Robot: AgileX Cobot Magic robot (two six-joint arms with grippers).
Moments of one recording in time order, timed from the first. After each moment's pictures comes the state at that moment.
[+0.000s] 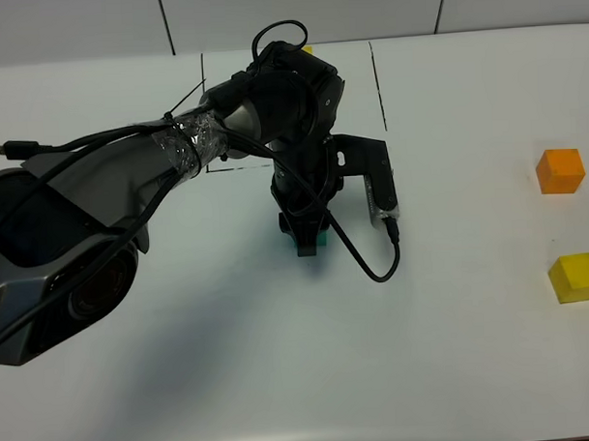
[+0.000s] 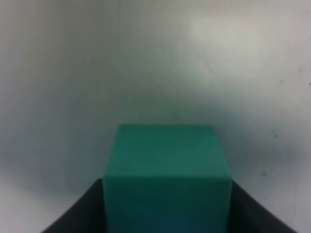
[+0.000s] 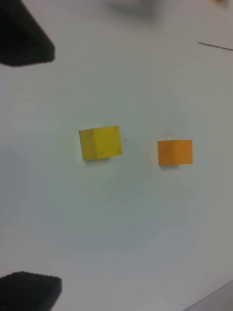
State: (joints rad) left arm -0.67 2.43 -2.00 0.06 1.09 0.86; right arm 0.05 0.00 -0.50 -0.06 1.07 0.07
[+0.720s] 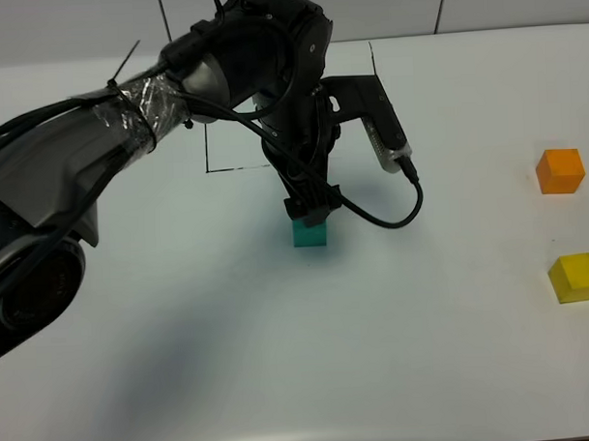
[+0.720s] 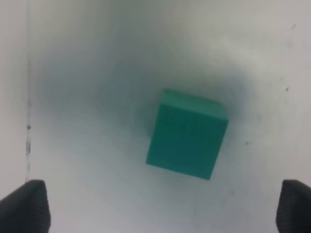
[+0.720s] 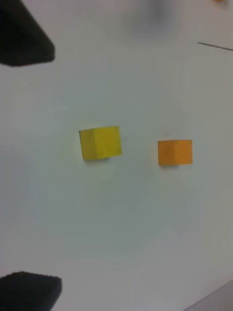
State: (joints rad) left arm -0.68 2.26 -2.00 0.09 1.14 0.59; right arm 0.05 0.00 -0.50 -0.06 1.07 0.07
